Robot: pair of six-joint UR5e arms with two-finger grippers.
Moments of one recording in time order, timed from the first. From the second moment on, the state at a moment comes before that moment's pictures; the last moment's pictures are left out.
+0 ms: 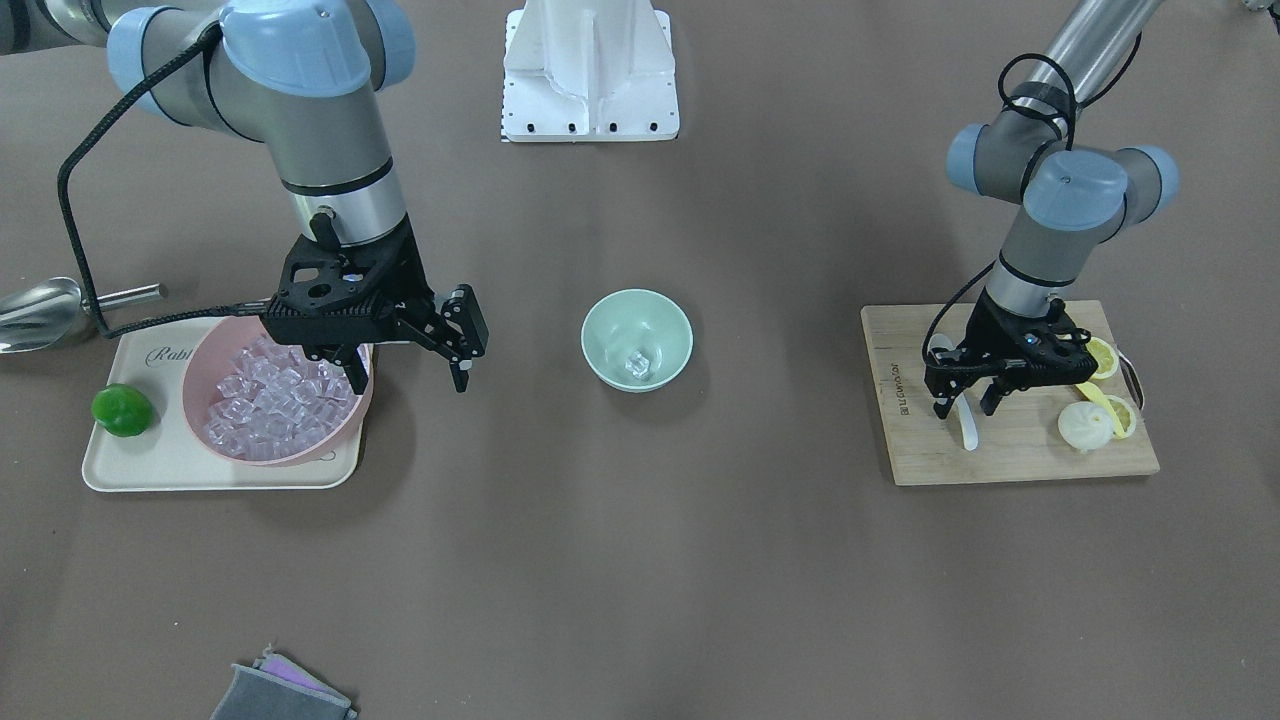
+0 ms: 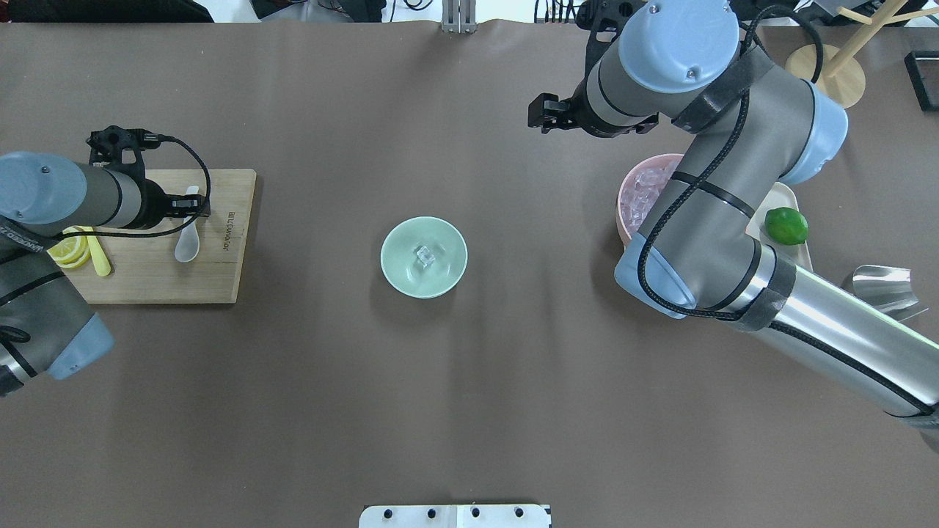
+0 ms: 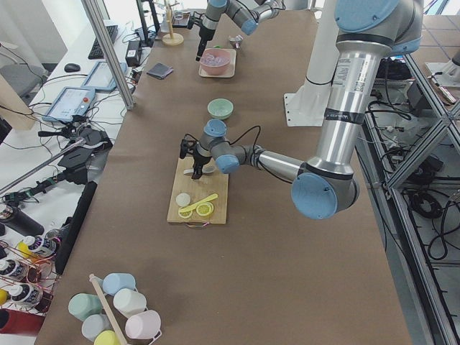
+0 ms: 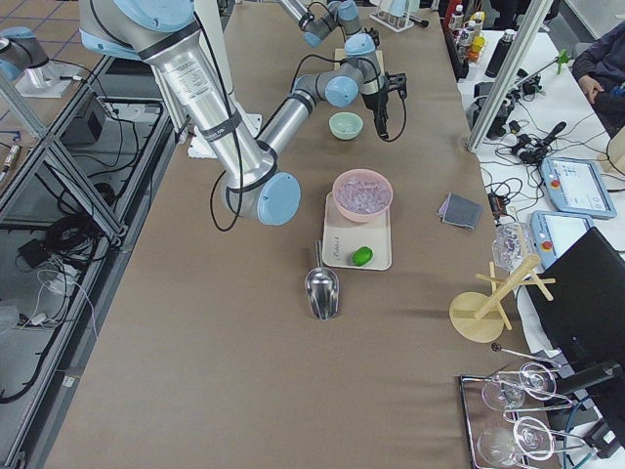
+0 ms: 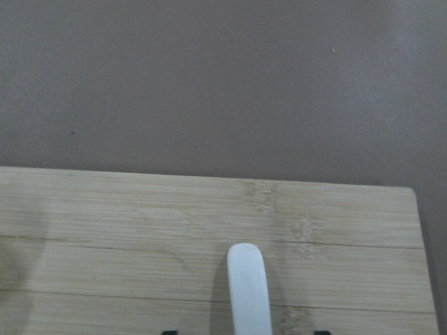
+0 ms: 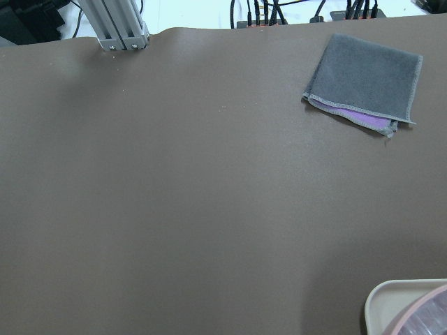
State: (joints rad) left arm -0.80 -1.77 -1.53 -2.27 -1.79 -1.09; right arm 0.76 -0.92 1.76 -1.53 1.75 1.11
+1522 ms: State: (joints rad) left arm -0.68 -1.95 -1.69 -2.22 -1.77 -1.45; right arm 0.87 -1.06 1.79 -1.51 1.85 0.93
